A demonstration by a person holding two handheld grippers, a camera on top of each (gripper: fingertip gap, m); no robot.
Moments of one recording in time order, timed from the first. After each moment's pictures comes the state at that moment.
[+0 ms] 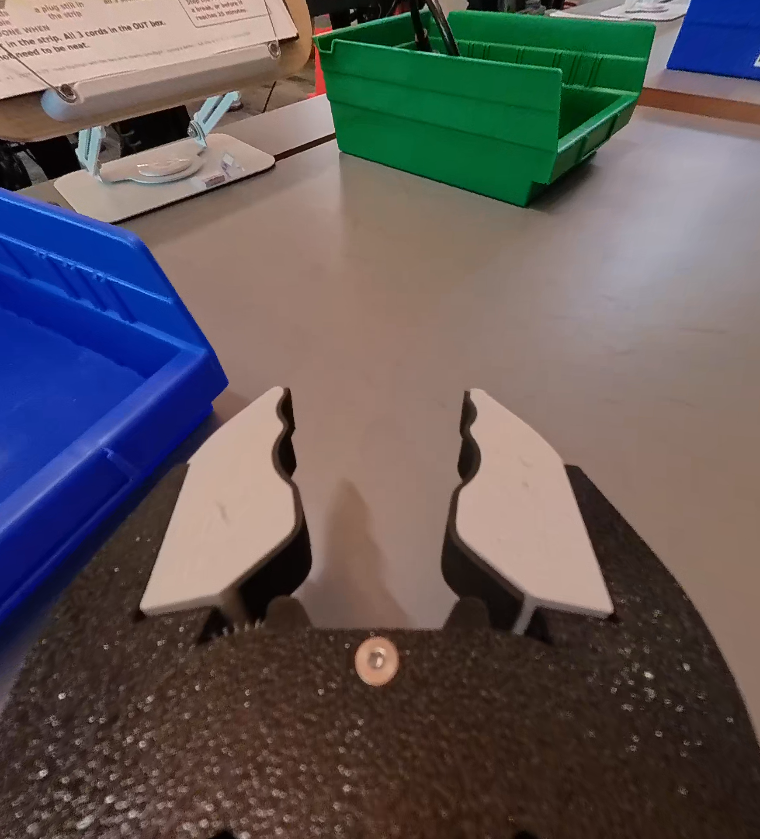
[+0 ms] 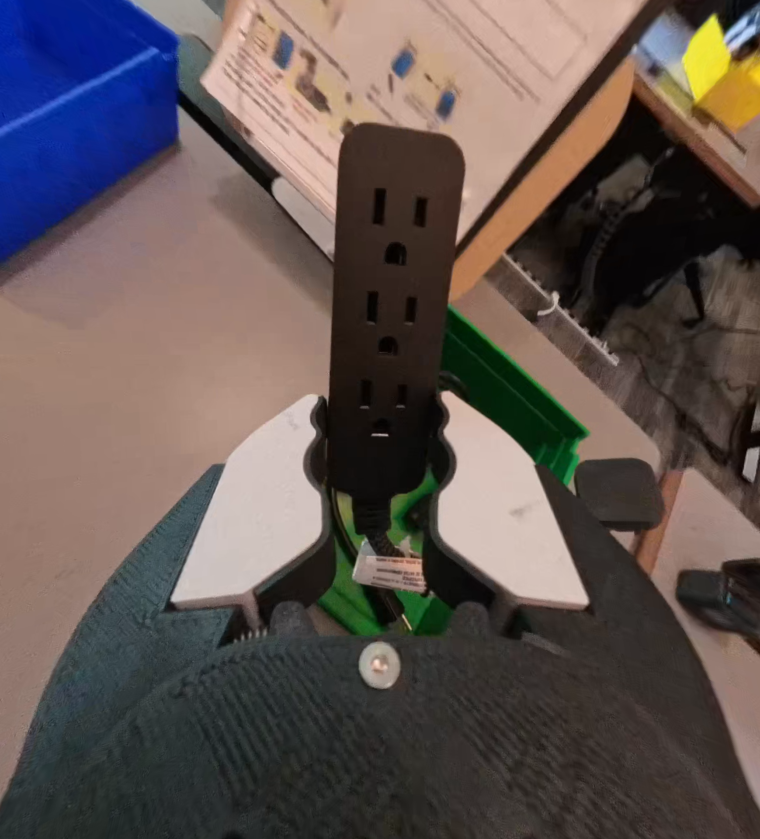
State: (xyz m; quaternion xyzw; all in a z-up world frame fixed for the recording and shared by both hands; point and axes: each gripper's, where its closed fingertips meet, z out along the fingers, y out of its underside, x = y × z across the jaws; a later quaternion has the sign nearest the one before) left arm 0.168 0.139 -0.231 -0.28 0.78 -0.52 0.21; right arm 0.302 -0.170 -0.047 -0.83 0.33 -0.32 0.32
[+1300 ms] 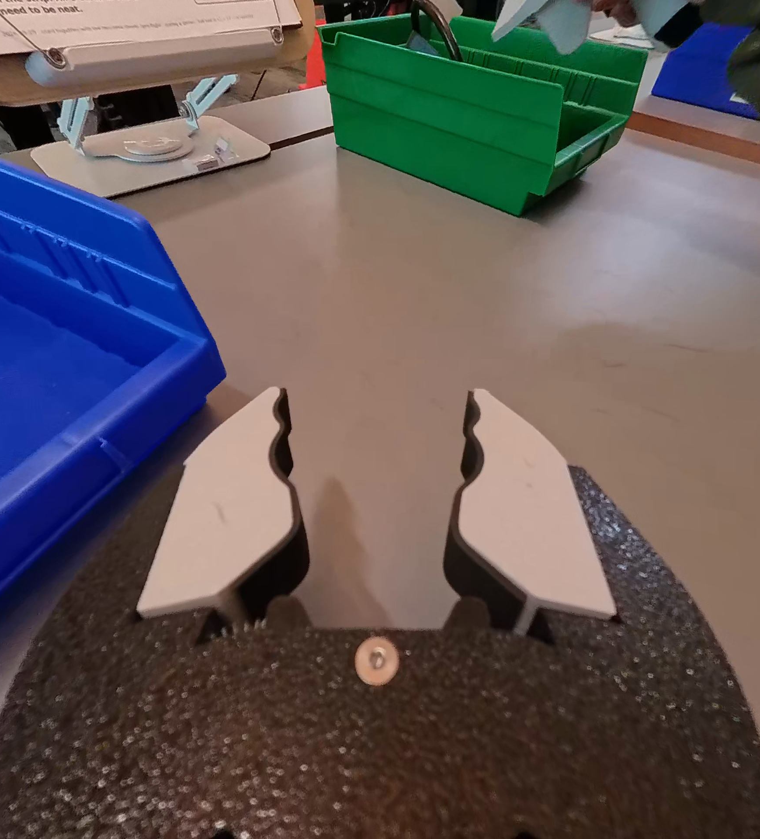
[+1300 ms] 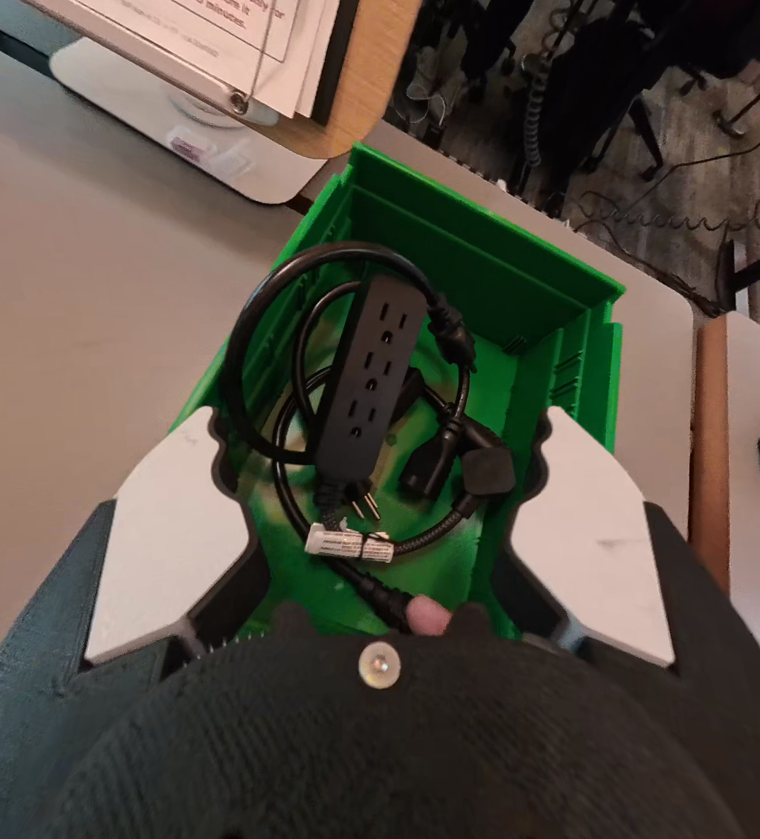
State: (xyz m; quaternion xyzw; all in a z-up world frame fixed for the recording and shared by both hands) left arm 0.171 0.141 -0.231 -0.30 0.77 -0.53 0.17; right arm 0.347 -0.225 -0.162 -0.76 0.47 -0.34 0.28
